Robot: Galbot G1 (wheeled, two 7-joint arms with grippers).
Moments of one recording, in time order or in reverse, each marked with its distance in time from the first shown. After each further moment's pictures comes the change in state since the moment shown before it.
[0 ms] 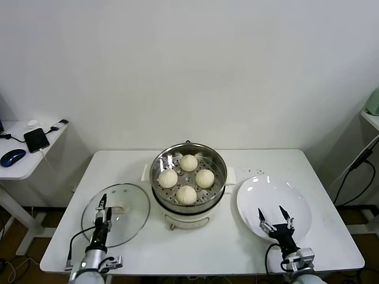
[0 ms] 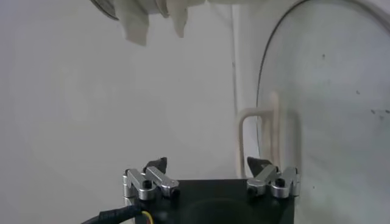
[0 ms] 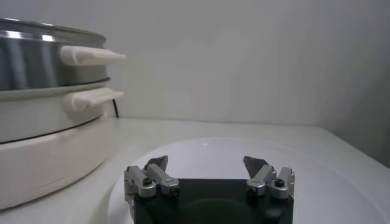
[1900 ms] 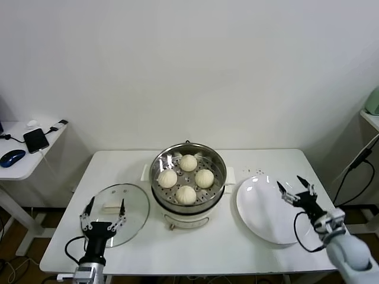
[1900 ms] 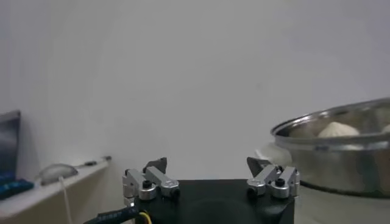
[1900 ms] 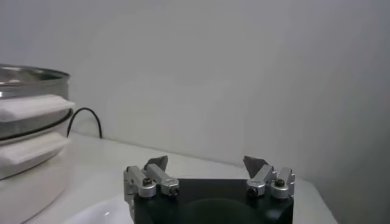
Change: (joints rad) left arm 0.288 -0.041 -0.023 -0.505 -1.237 -0.316 0.207; right arm 0.108 -0.319 -0.027 -0.024 0.254 -0.032 -0.059
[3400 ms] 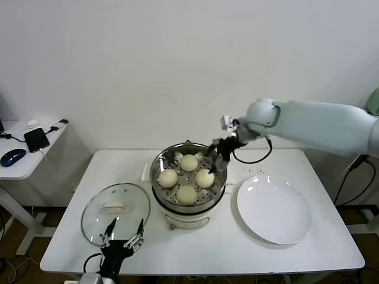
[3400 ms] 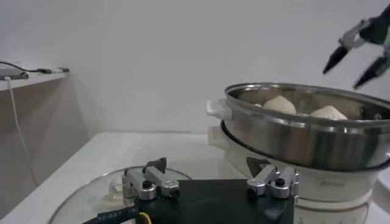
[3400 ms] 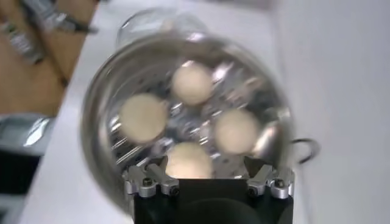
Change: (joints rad) left arm 0.132 -0.088 0.057 -0.171 -0.256 0.299 0.141; right arm 2.004 -0.004 -1.991 -0.220 0.408 -0.385 -0.524
